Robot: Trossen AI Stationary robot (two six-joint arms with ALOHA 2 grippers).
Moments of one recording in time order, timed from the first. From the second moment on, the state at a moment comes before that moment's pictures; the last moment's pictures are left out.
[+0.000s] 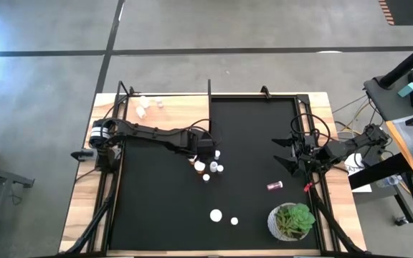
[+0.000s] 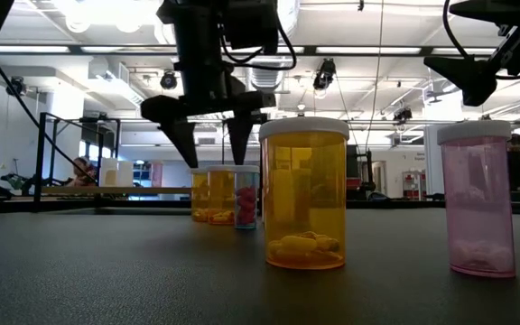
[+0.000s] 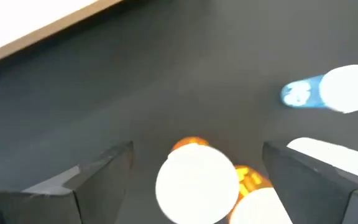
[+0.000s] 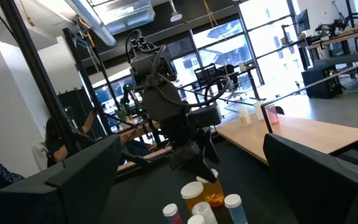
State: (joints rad) left arm 0.01 1.86 1.44 -0.95 -0.29 -1.15; right arm 0.39 0.13 0.01 0.35 0.52 0.23
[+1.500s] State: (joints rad) left arm 0.01 1.86 1.43 -0.99 -0.24 -1.53; right arm 0.39 0.13 0.01 0.35 0.52 0.23
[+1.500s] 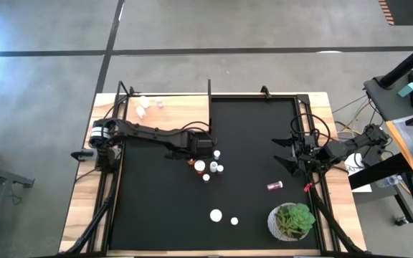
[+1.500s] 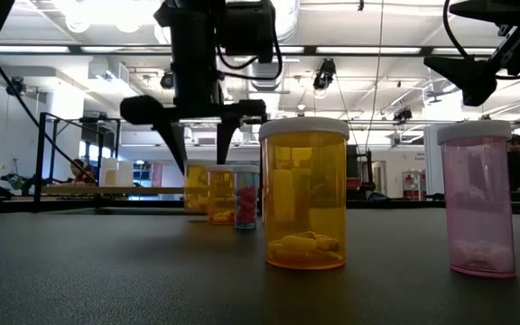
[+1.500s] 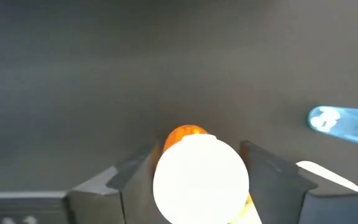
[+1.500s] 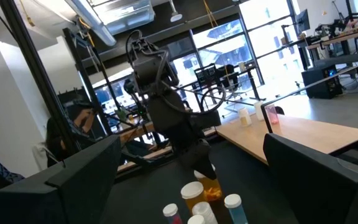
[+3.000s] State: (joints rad) left arm 0.12 1.99 1.60 -1.21 -0.06 -1.65; right arm 0.39 0.13 0.01 0.35 0.52 0.23
